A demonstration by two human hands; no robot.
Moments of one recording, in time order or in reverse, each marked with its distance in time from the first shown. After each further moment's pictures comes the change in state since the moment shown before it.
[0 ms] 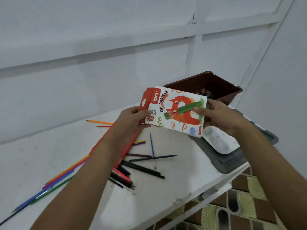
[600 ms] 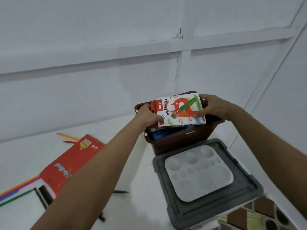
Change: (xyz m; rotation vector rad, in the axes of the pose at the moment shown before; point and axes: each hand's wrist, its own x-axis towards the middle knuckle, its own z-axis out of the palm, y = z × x) left_hand 0.187 -0.007 0.161 0.561 0.244 -0.106; right_hand 0.170 -0.021 -0.193 -0.540 -0.193 -0.098
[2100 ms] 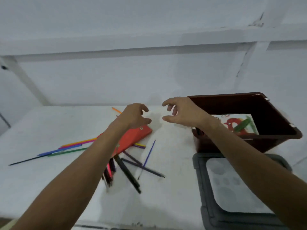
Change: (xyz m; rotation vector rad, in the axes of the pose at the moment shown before) left_hand -0.072 -0.092 -0.150 0.662 0.293 -0.049; right_hand 0.033 -0.119 0.195 -0.291 -0.141 -0.616
